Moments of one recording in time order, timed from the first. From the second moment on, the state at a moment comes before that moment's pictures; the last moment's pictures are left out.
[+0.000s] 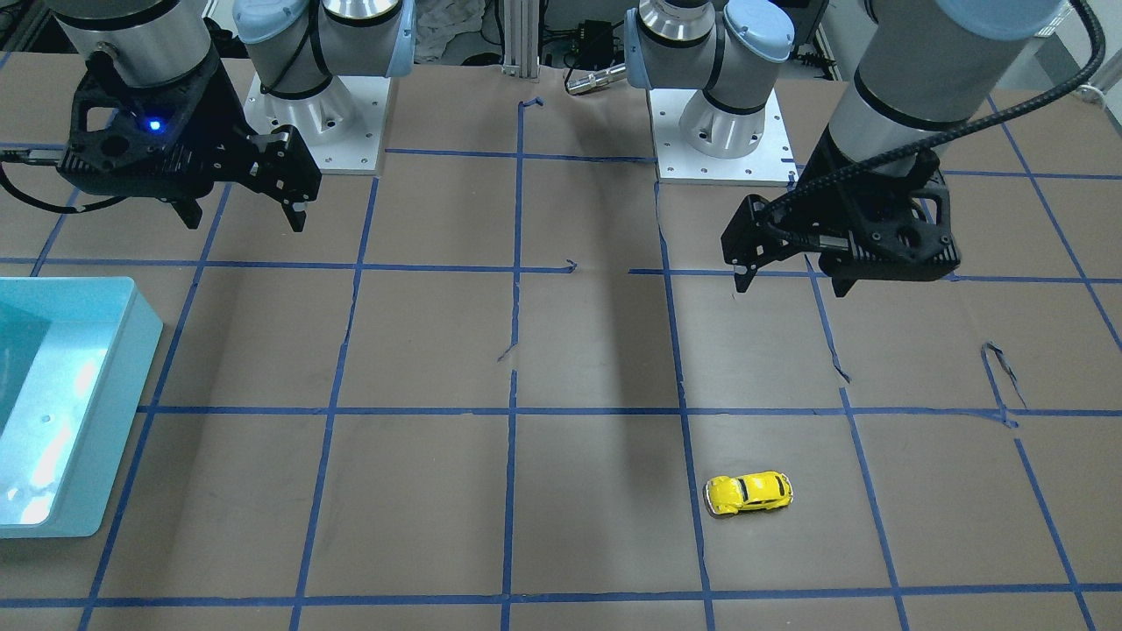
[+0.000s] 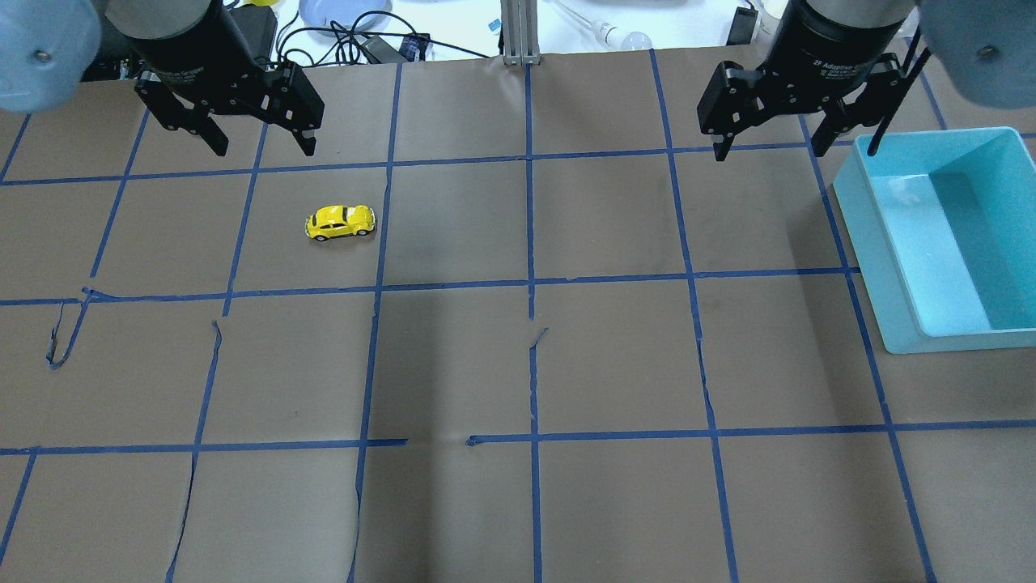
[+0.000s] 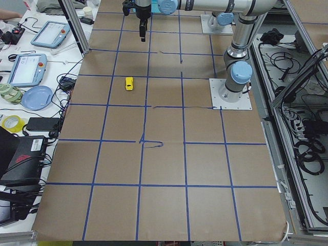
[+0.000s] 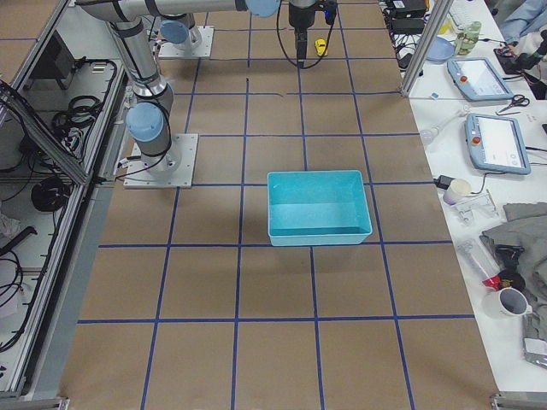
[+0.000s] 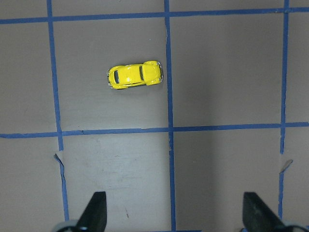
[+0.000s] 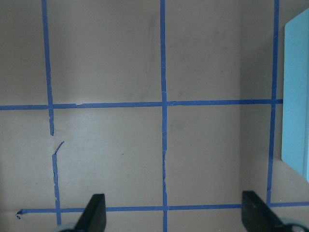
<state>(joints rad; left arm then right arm) -1.55 -1.68 -1.43 -1.57 1.59 0.06 1.58 -1.55 1.48 -1.55 -1.58 0.02</state>
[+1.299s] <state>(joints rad) -1.55 -1.68 -1.45 -1.59 1.58 0.05 1.58 -1.55 1.48 -1.55 -1.58 0.02</state>
